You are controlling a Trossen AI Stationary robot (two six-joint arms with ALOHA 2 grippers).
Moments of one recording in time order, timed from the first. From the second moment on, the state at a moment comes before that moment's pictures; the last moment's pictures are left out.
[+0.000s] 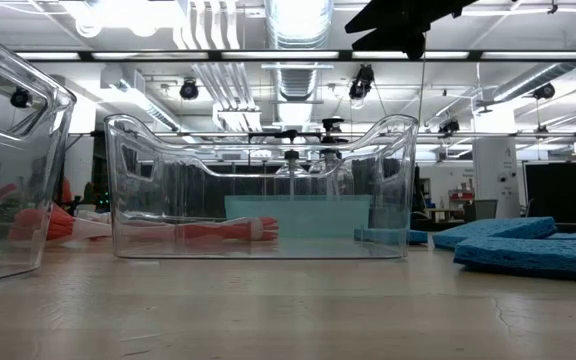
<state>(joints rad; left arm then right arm) -0.76 1.12 1.12 -1.57 0.21 -1.10 -0.08 1.12 0.90 -0.07 0.25 0.16</state>
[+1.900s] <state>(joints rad) -0.75 1.08 1.27 -1.57 -0.10 -1.15 -0.08 1.12 0.90 -0.07 0.25 0.16</state>
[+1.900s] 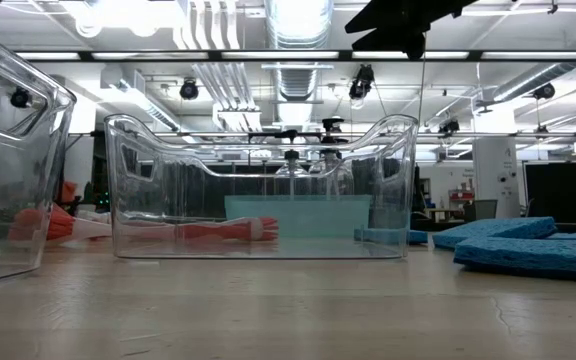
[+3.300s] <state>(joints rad) -0.03 1.27 1.59 -1.41 -0.34 -0.22 -0.08 1.12 0.90 -0.07 0.25 0.18</state>
